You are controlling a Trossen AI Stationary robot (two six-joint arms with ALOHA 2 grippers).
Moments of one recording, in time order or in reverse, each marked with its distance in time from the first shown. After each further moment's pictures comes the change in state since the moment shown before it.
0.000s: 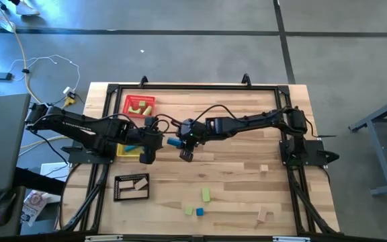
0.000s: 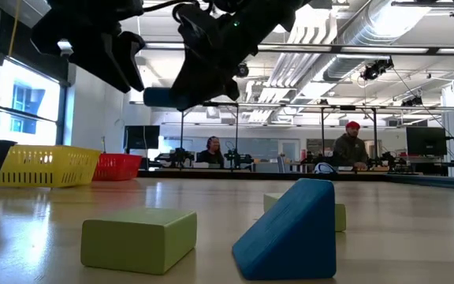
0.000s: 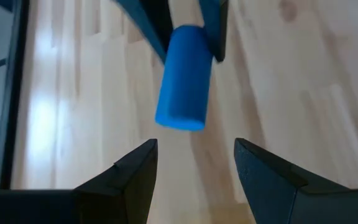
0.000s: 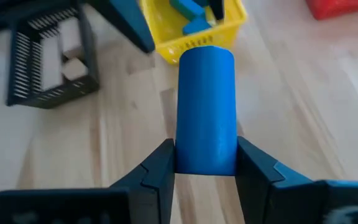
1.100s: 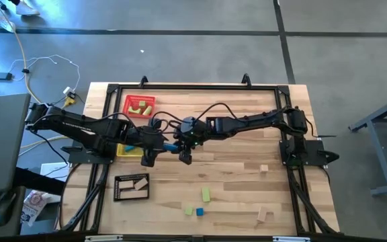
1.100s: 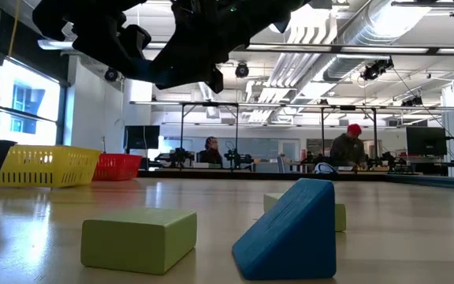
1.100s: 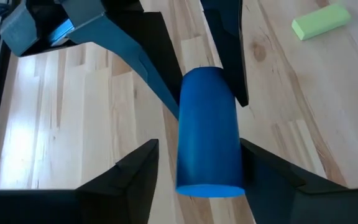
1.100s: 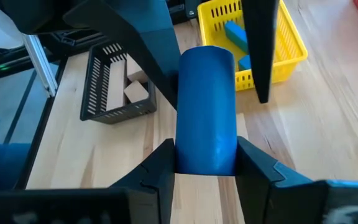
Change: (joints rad) left arm 0.001 0.000 -0.001 0.100 0.090 -0.010; right arm 0.007 -0.002 0.000 0.129 -0.169 -0.011
